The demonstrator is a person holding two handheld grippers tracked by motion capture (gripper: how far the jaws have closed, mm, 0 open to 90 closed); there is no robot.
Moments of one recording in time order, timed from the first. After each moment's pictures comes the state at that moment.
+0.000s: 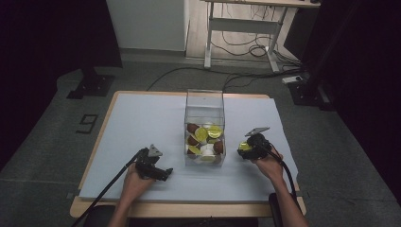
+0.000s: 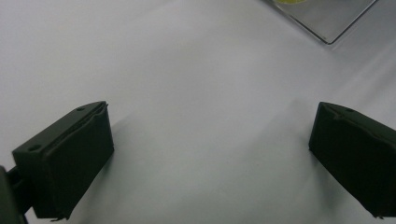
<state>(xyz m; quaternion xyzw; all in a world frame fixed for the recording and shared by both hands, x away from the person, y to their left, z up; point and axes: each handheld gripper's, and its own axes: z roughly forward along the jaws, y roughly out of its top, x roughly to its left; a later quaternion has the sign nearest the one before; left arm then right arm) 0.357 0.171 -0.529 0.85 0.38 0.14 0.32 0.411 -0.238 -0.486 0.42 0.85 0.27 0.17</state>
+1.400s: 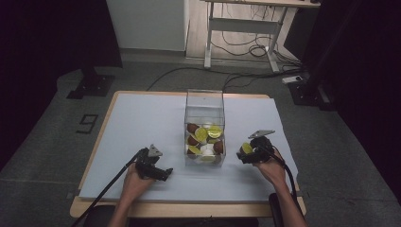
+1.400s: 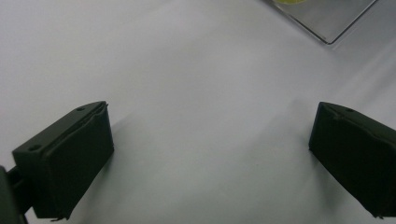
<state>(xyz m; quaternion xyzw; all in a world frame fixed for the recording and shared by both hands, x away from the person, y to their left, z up) 0.357 0.171 -0.529 0.85 0.38 0.14 0.32 0.396 -0.245 -0.482 0.42 0.84 0.30 0.17</state>
